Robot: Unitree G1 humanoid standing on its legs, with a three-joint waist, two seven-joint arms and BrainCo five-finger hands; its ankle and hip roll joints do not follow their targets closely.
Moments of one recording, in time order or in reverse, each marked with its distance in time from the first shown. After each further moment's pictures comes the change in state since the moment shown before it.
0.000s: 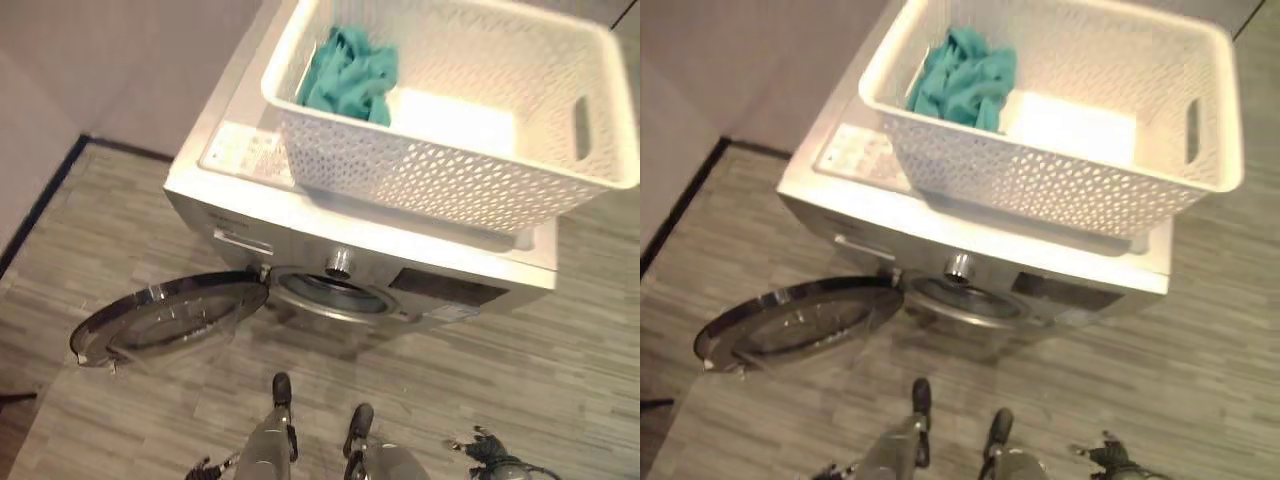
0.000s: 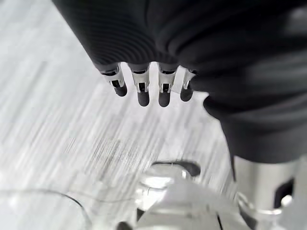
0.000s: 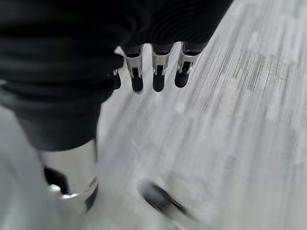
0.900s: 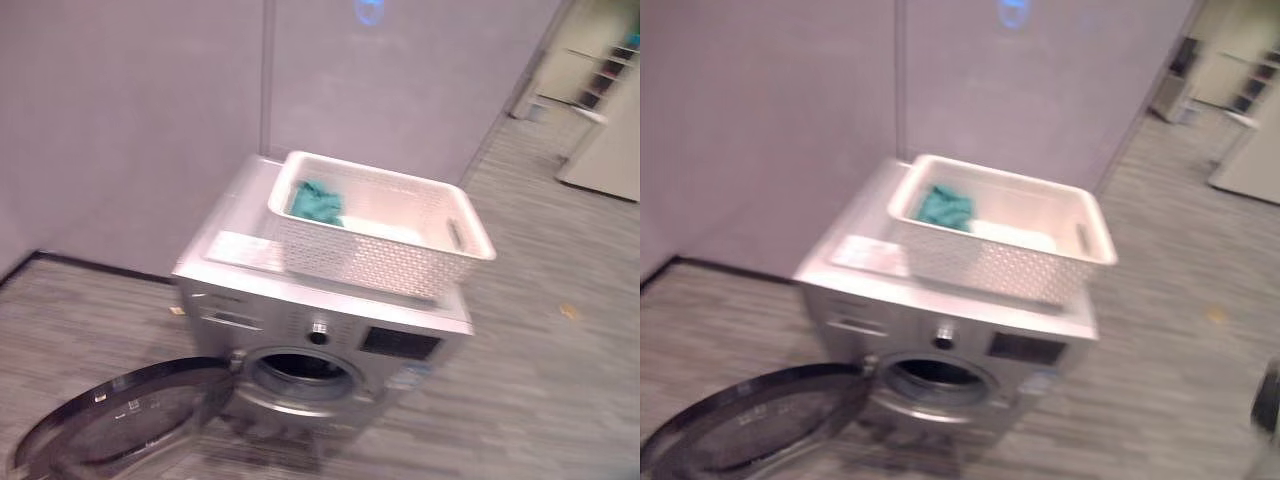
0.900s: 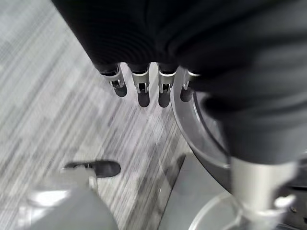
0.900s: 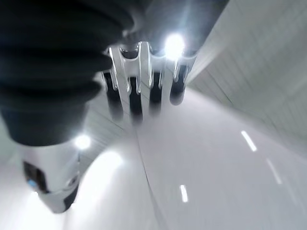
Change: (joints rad) left arm -0.014 0.037 0.022 0.025 0.130 0.013 -0.029; right arm -0.580 -0.299 -0.031 -1.189 -0.142 -0.085 -0.173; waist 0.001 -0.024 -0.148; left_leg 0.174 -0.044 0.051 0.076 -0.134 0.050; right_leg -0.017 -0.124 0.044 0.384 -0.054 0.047
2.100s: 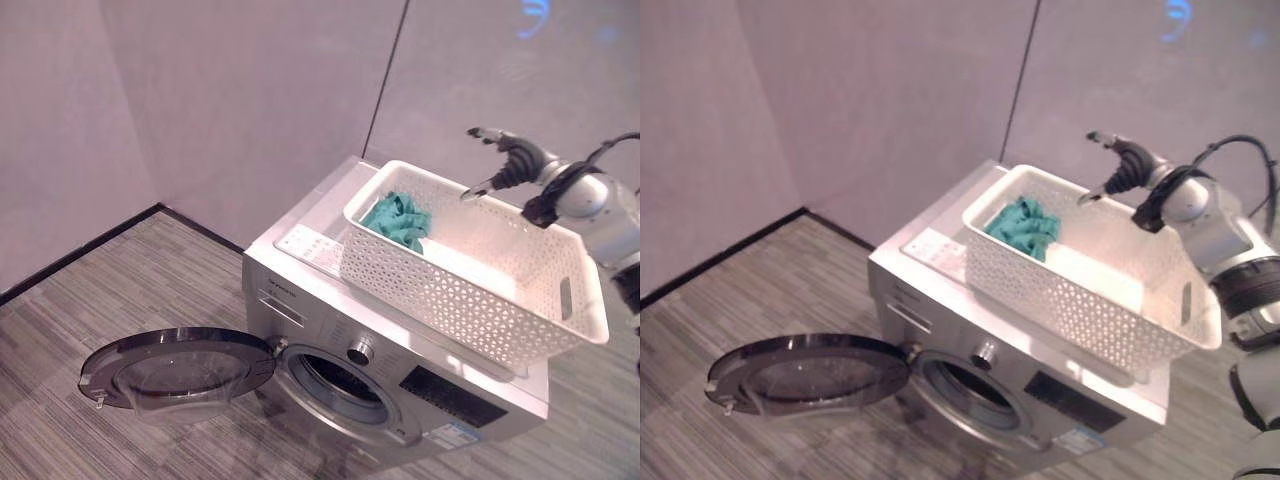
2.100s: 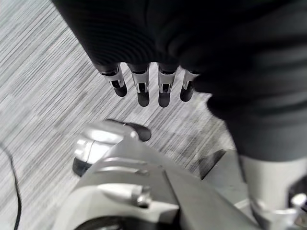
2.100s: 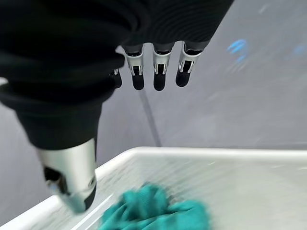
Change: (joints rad) left arm 0.047 0.027 -0.001 0.025 -0.033 0.013 -0.070; right arm -0.385 -0.366 0.675 0.577 0.121 0.104 0.523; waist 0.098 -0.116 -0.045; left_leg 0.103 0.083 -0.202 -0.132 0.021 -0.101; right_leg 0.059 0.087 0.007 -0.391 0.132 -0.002
